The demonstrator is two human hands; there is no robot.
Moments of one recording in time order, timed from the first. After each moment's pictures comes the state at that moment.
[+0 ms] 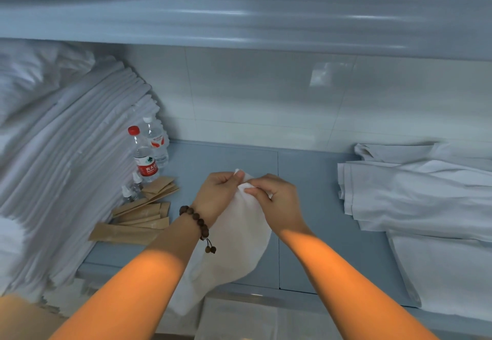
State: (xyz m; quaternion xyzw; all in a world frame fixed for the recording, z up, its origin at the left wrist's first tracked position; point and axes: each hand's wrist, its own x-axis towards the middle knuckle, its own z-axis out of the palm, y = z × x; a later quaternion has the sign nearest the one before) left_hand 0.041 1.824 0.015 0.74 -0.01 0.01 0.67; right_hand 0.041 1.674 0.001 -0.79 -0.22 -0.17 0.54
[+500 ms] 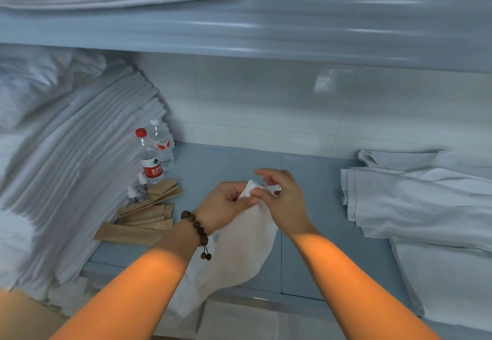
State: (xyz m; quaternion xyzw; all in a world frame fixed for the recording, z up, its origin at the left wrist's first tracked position) left_hand 0.028 1.829 0.017 0.78 -0.15 -0.04 0.60; right_hand 0.043 1.675 0.014 -0.79 -0.13 -0.12 0.59
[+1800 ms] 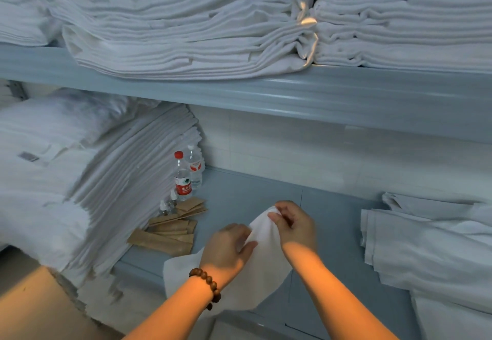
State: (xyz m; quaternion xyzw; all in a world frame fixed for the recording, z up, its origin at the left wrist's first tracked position) left_hand -0.037 1.816 0.002 0.93 -0.04 0.20 0.29; right_hand 0.019 1.666 0.029 -0.77 -0.12 -0.11 0.62
